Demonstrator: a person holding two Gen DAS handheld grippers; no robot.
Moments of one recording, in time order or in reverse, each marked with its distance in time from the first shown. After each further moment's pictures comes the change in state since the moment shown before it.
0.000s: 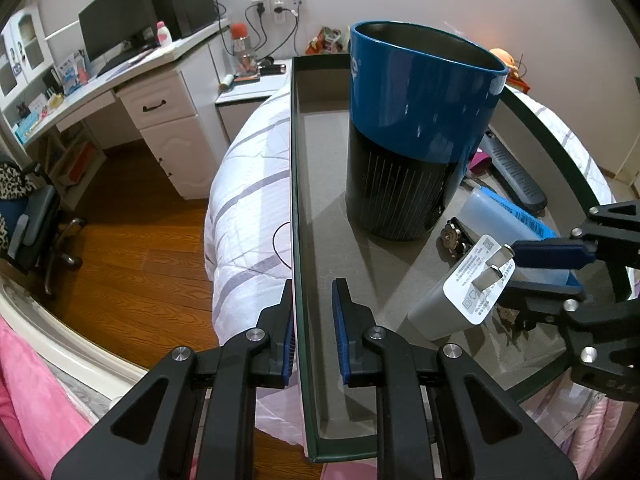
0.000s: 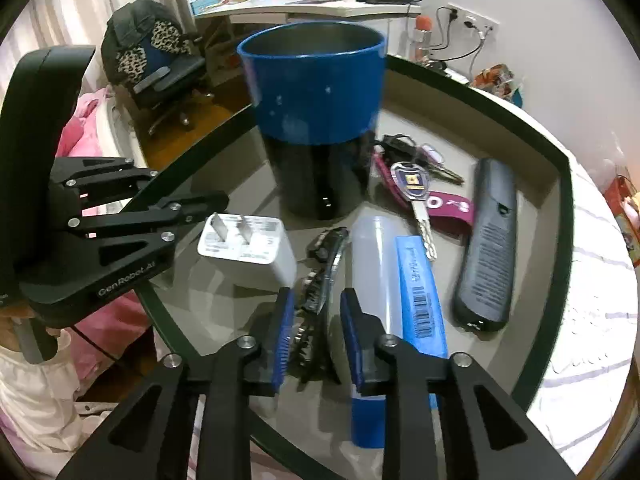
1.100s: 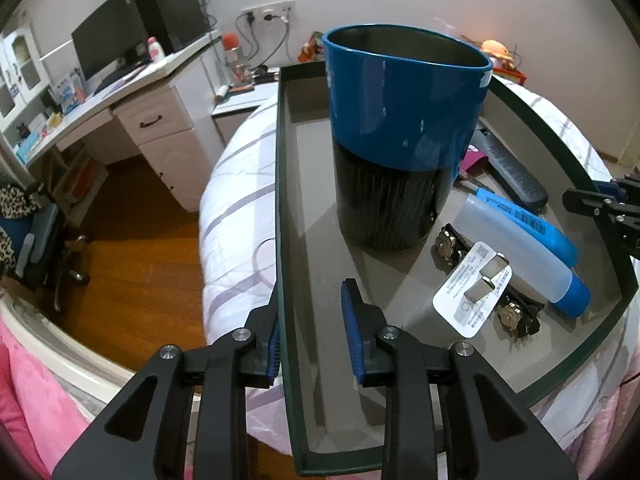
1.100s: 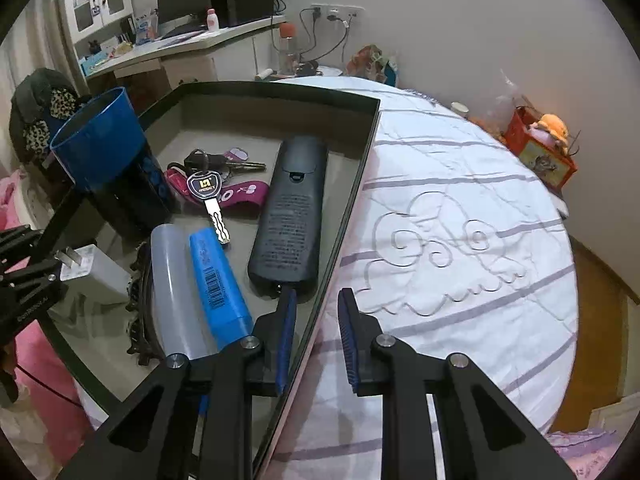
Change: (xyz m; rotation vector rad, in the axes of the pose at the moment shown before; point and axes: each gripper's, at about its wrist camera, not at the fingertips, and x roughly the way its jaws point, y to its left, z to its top) left arm 0.000 -0.025 0.003 0.064 -0.018 0.025; right arm -0.040 -0.092 -0.042 0.296 -0.066 -0.276
